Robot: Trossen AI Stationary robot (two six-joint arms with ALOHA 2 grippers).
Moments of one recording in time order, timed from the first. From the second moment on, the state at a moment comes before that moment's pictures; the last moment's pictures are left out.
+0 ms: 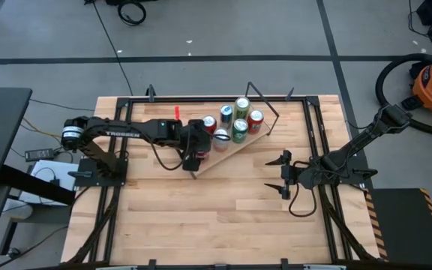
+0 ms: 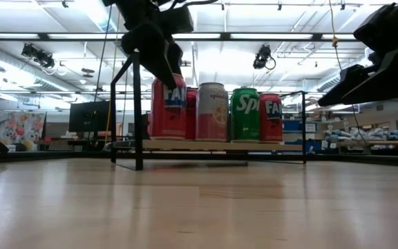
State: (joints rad) left arm 0.09 1.57 1.25 -0.65 -0.15 0.31; right arm 0.55 0.90 0.22 0.09 0.66 0.21
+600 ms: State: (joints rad) left arm 0.05 1.58 1.32 -0.73 -0.27 0.28; right arm 0.55 0.90 0.22 0.10 0.66 0.21
